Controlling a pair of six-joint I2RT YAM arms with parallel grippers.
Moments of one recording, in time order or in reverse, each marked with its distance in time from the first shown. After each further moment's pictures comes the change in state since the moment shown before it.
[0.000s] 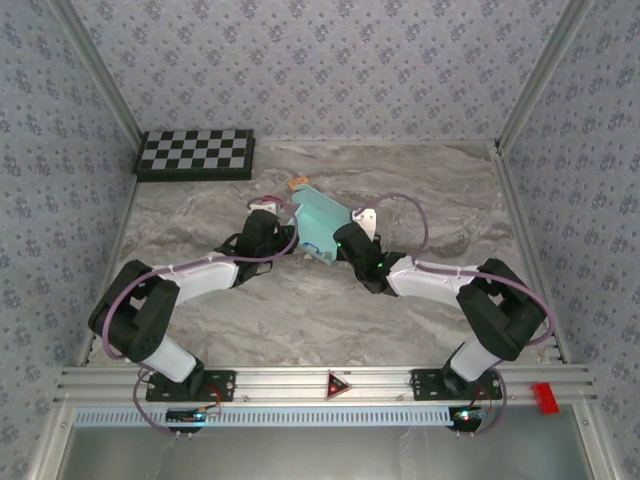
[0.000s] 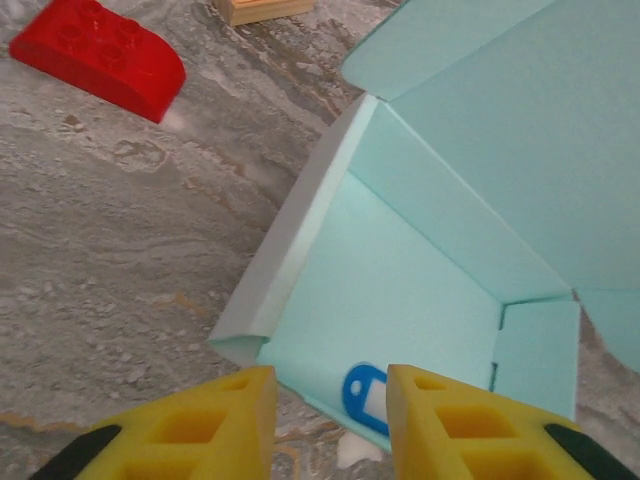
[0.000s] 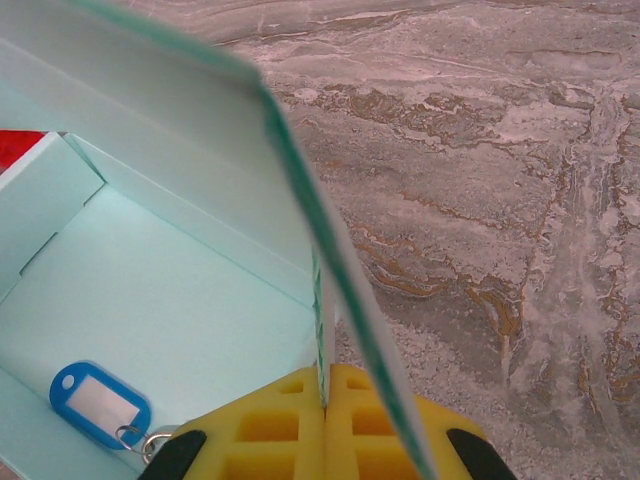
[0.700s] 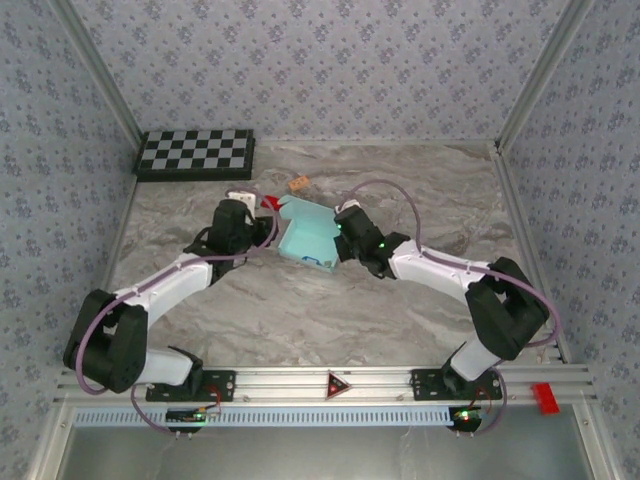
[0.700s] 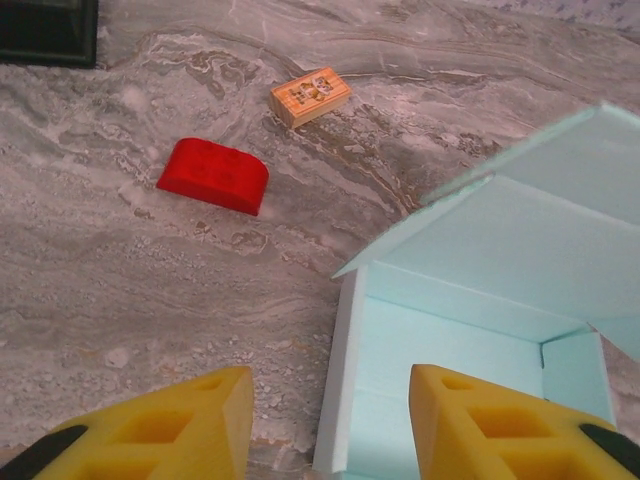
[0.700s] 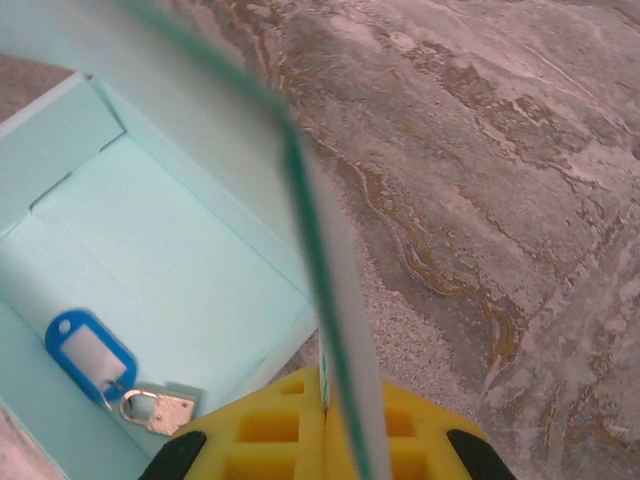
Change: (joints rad) left arm 0.163 -0.191 0.000 -0.135 0.111 0.263; right arm -0.065 -0.004 0.174 -0.304 -0.247 -0.371
